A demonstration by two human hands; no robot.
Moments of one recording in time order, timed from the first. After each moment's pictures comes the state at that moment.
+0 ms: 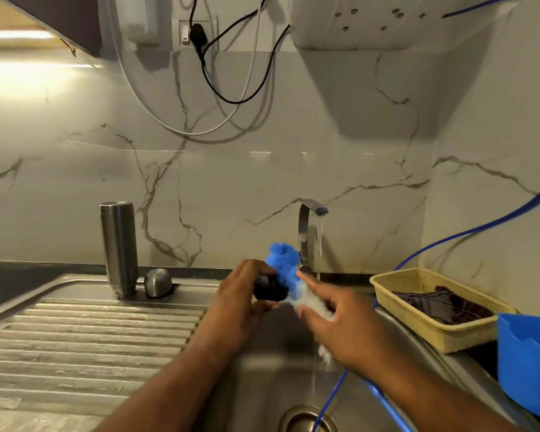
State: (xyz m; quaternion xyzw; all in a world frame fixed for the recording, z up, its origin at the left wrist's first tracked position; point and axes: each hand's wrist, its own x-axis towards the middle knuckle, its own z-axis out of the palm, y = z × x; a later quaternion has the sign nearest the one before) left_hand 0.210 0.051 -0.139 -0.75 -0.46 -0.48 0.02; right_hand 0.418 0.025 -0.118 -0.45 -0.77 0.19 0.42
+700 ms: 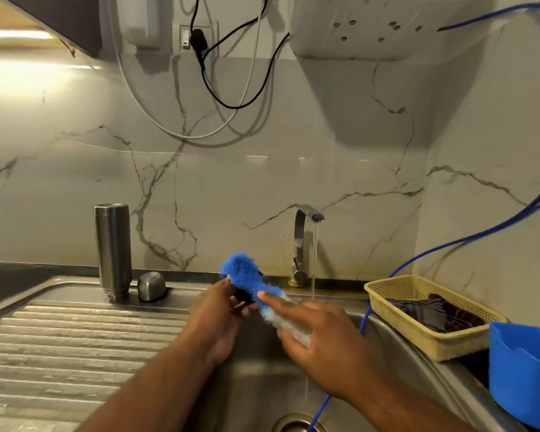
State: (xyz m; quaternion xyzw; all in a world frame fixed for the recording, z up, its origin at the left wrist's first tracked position) left_hand 0.217 0.050 -0.128 -0.29 -0.36 -0.68 -0.56; right_hand 0.408 0.020 -0.122 -0.40 -0.86 0.05 0.31
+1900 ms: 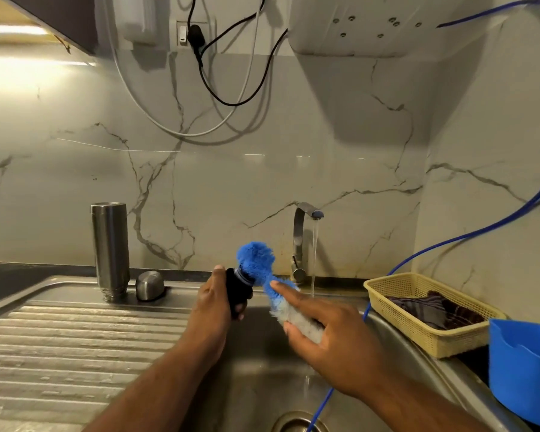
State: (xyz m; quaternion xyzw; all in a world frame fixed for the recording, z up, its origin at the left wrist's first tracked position) left_hand 0.215 0.046 -0.129 -0.48 -0.45 -0.66 -0.35; right_hand 0.418 0.014 -0.118 -0.37 -0.84 0.10 0.39
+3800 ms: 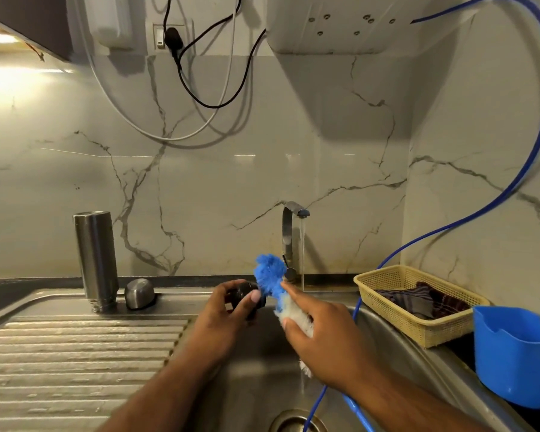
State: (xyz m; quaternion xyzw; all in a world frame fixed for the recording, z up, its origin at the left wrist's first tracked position) left_hand 0.224 0.057 -0.156 -0.54 -0.49 -0.59 -0.36; right_hand 0.418 0.031 -0.137 -0.46 -0.78 0.12 0.41
